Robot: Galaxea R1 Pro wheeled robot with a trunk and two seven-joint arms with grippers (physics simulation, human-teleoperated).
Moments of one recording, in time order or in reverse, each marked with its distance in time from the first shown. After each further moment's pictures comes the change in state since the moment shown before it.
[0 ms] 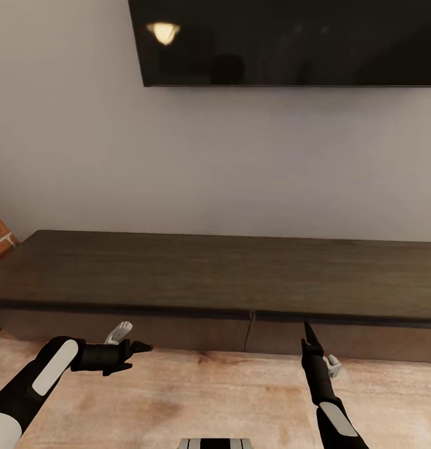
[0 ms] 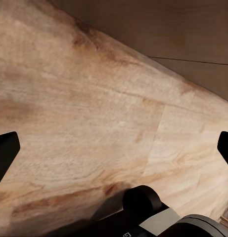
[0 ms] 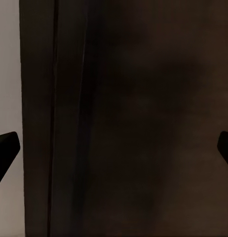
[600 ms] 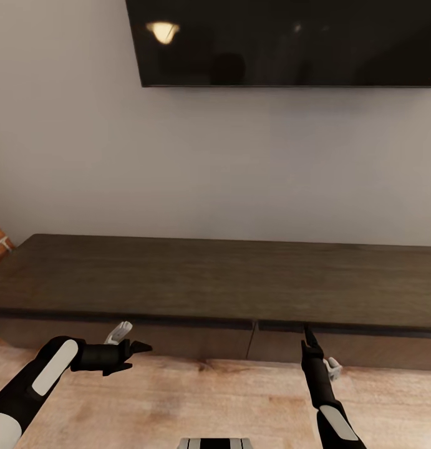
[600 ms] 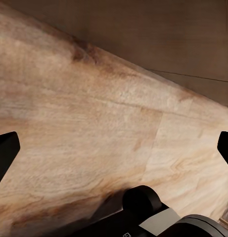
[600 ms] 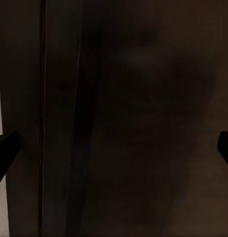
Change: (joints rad) left arm 0.000 0.000 0.001 0.000 0.000 0.000 0.000; right arm 0.013 0.002 0.004 -0.002 0.001 -0.001 0.012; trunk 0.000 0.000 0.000
